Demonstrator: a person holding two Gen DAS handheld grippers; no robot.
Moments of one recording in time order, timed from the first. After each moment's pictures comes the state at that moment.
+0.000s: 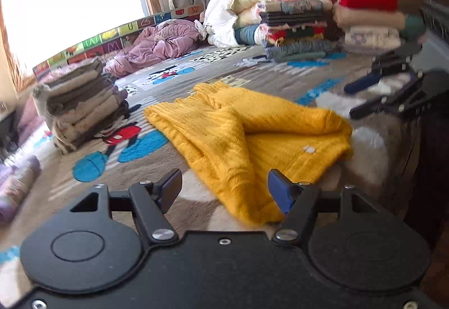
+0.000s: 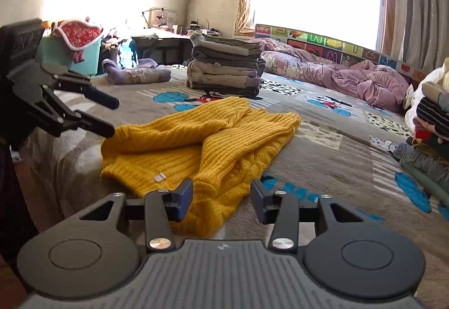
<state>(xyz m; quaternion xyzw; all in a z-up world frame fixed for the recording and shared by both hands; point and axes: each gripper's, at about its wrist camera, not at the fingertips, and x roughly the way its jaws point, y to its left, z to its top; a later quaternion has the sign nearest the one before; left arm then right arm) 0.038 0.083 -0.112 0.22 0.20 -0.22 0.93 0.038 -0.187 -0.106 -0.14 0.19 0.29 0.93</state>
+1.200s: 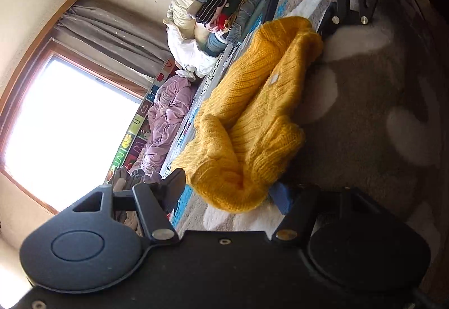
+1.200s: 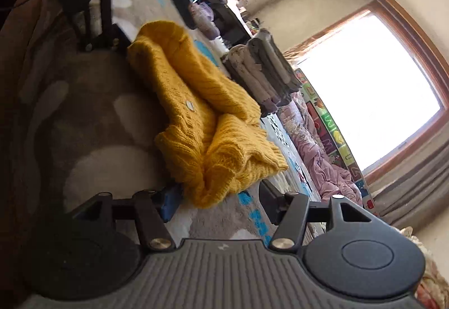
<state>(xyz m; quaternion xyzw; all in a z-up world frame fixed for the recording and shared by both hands) 0.038 0.037 -0.195 0.53 0.03 -0.17 0.83 0.028 -0.133 -0.171 -0.50 0.05 0.26 0.83</state>
